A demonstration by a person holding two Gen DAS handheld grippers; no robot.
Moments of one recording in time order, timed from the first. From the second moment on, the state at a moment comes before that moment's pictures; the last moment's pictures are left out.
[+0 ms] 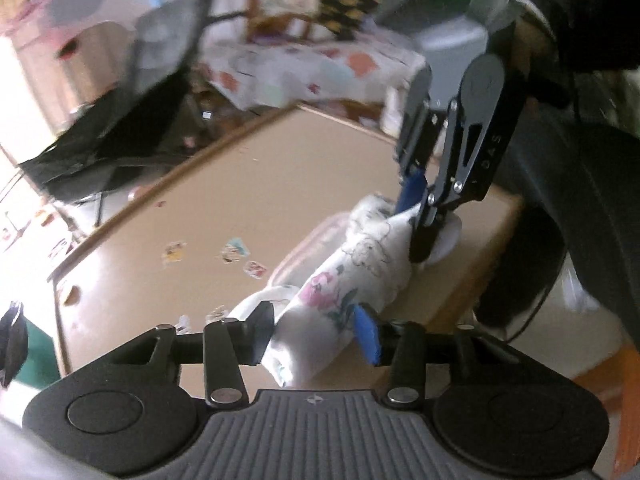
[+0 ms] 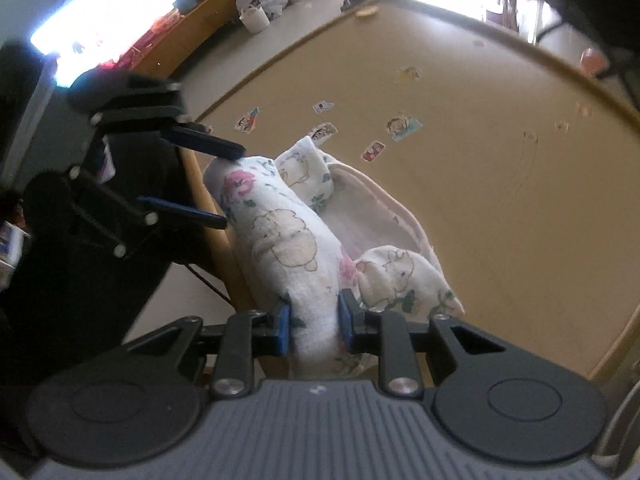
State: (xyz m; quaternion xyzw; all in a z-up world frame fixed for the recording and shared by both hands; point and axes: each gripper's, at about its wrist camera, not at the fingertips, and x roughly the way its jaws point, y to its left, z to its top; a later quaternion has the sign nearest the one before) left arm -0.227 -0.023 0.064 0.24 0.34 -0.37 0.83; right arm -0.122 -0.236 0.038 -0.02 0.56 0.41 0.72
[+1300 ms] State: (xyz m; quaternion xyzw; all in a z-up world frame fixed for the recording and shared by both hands) left arm -0.184 -0.057 0.044 0.19 0.37 -0.22 0.88; right arm -0.210 -0.235 0.109 -0.01 0.42 0.27 0.86
